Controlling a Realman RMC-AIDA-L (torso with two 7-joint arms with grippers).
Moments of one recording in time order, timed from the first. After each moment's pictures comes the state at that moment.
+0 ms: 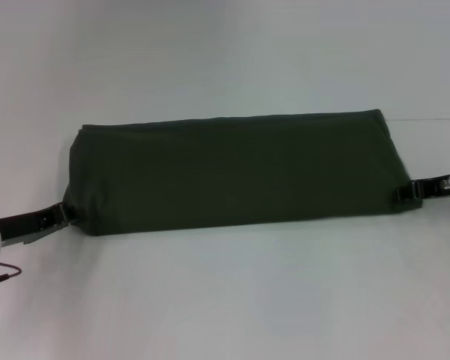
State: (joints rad) left arm -0.65 -2.04 0.32 0.49 2.35 1.03 -2.12; right arm 0.81 1.93 -0.82 -0.45 -2.52 -0.85 2.36
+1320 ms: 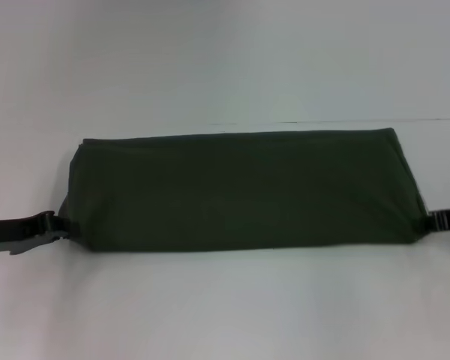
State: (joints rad) left arm -0.64 -2.01 0.30 0.61 2.49 1.31 -2.25; right arm 0.63 1.97 -0.79 -0.75 -2.46 -1.19 2.31
